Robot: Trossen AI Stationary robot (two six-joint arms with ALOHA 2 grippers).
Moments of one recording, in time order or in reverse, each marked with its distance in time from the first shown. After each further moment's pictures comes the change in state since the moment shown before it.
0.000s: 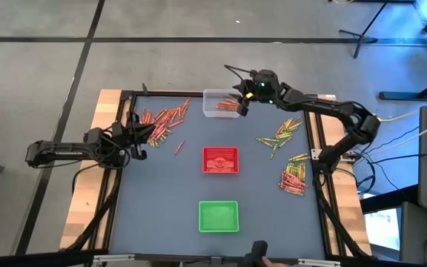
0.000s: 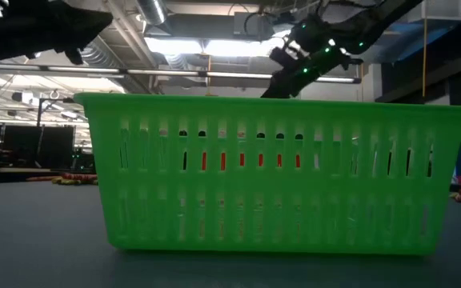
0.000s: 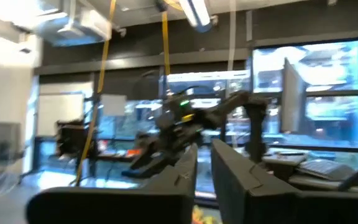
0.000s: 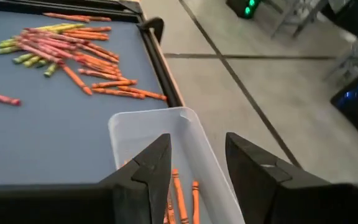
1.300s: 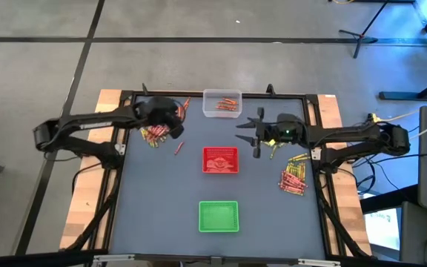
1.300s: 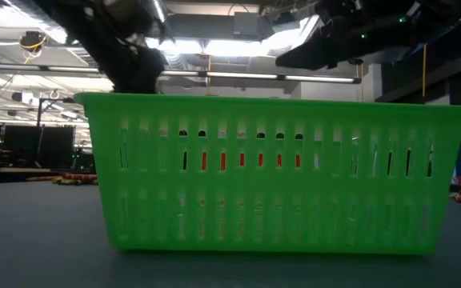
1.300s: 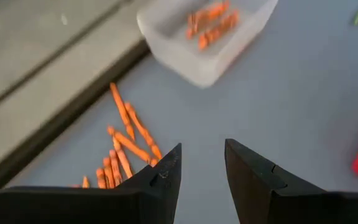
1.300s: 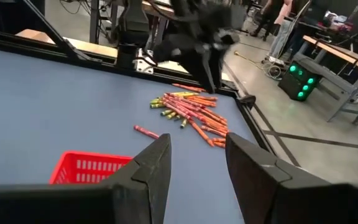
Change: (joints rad) left arm 0.360 0.997 0.743 -0.974 0.020 -0.198; right arm 0.420 -0.380 -0.453 0.318 0.093 0.100
